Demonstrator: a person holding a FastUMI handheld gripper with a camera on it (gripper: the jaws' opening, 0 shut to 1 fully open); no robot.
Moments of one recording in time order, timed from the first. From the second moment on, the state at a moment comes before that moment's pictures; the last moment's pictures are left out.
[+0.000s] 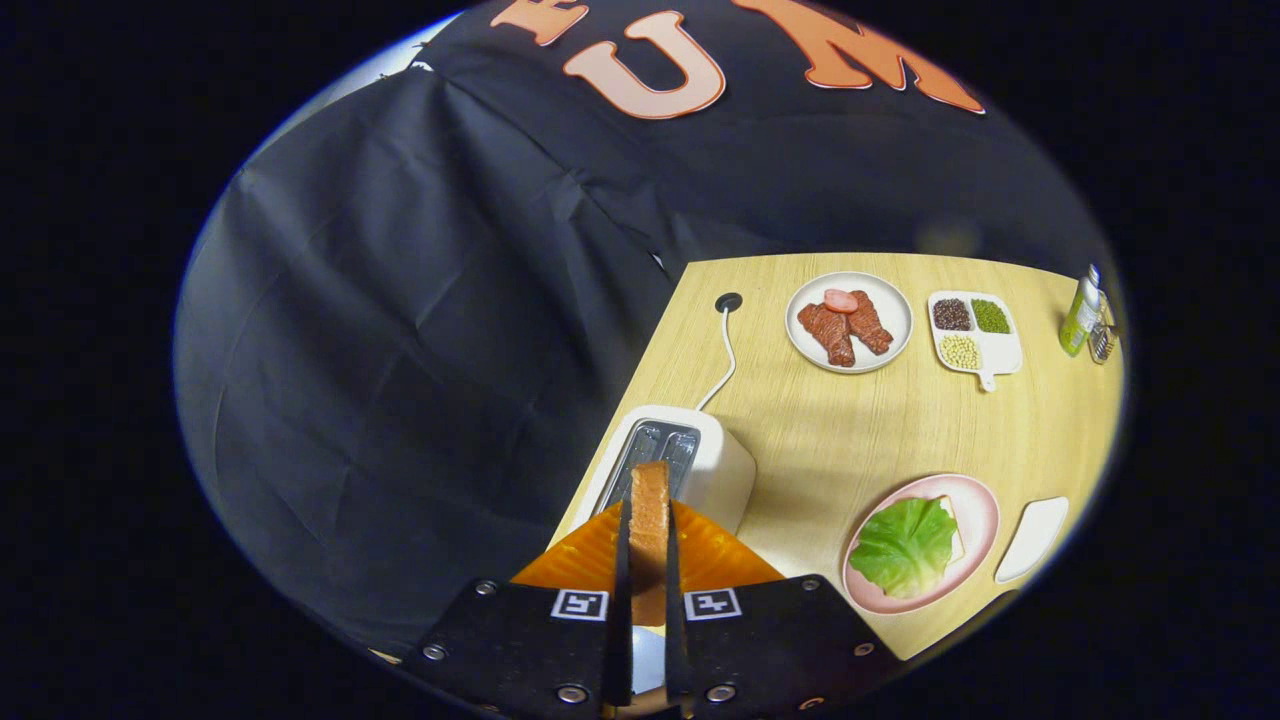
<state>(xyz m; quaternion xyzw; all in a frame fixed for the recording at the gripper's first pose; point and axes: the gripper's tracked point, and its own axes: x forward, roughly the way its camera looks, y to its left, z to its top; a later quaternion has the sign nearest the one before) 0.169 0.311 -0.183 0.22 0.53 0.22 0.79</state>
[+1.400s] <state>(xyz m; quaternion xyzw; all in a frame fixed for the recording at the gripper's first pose) 0.100 0.152 -0.309 0.24 0.52 0.18 0.80</state>
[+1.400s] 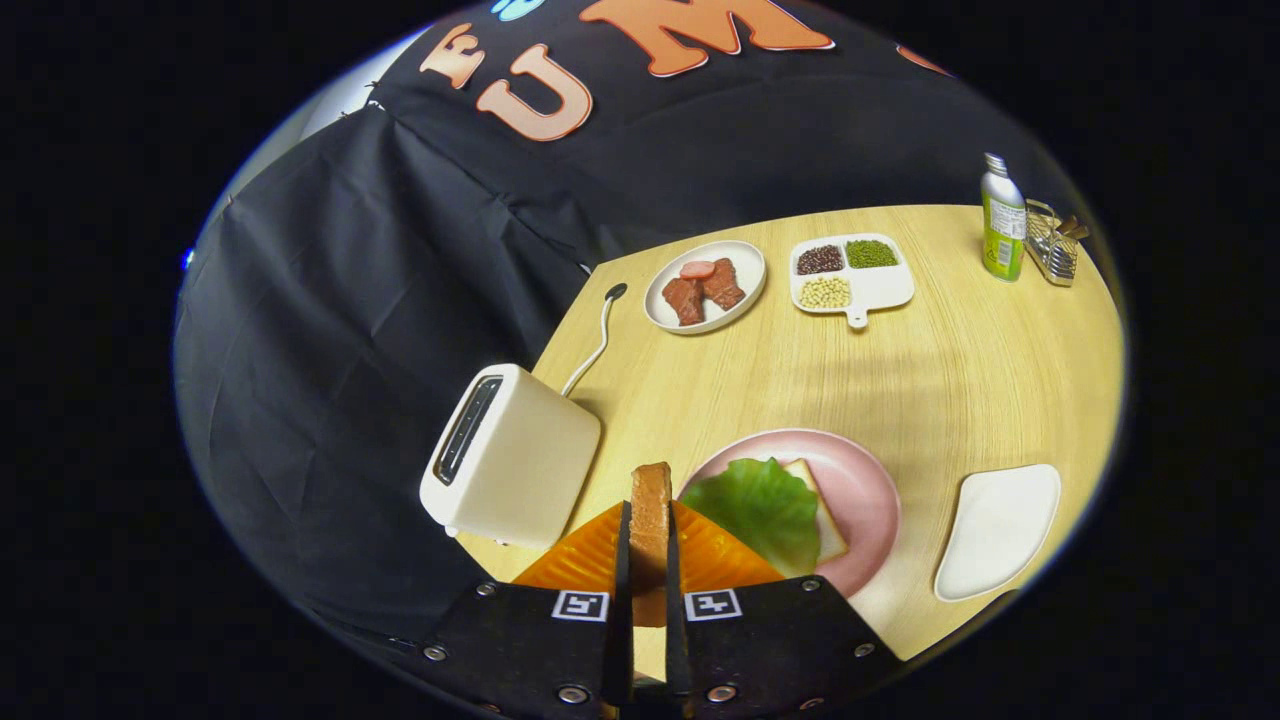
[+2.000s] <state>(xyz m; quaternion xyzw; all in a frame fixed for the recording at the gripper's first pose) 0.084 0.141 -0.353 0.26 0.52 0.20 0.79</state>
